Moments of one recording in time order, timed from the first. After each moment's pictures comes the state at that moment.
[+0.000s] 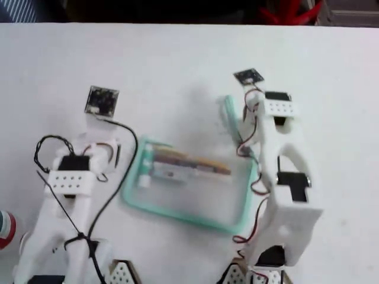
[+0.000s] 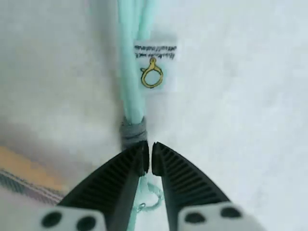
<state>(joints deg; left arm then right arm) -6.1 -35.6 59.6 41.6 -9.5 1.5 23.3 1.9 65.8 26.8</state>
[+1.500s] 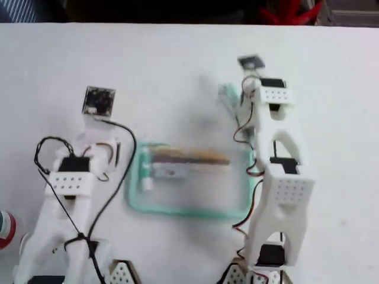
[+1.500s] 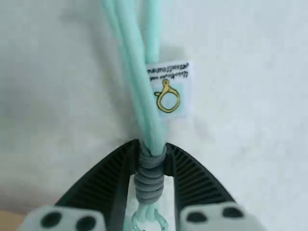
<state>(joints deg) -6.1 -35.6 60.7 38.4 -7.0 -1.3 36.8 -21.1 67.4 17.5</state>
